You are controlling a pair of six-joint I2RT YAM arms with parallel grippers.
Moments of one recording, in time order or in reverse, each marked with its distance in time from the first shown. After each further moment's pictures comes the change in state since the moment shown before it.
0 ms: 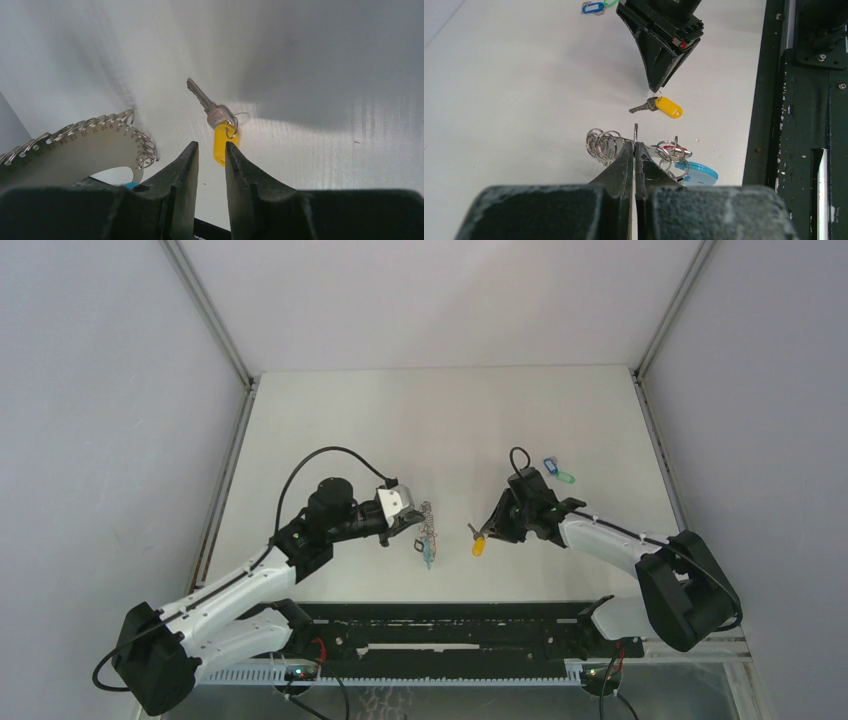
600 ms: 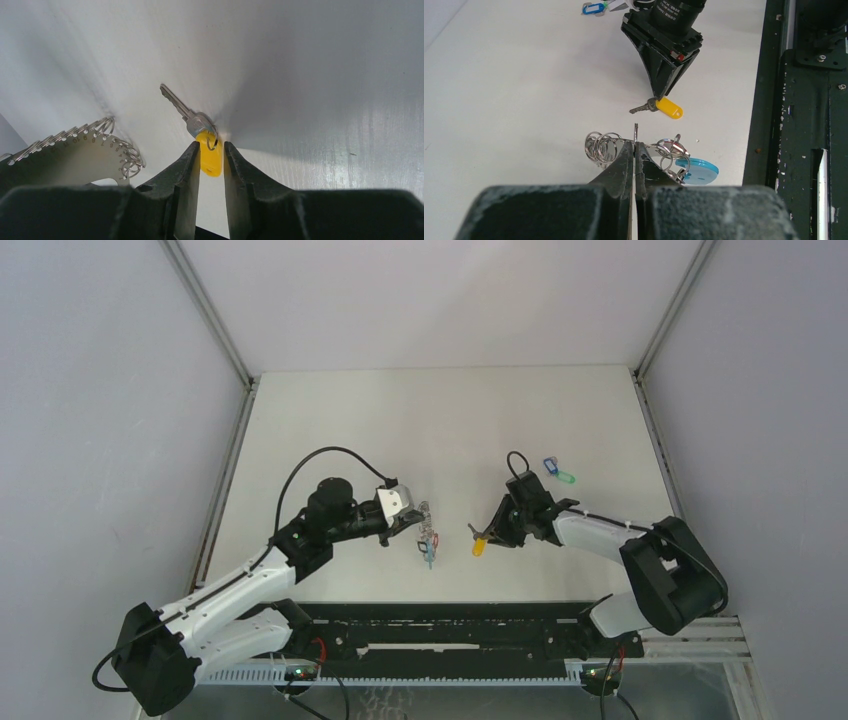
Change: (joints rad) left arm 0.000 -0.004 0.000 0.000 0.000 0.000; right arm -0.020 0.084 -0.020 0.039 -0.039 0.027
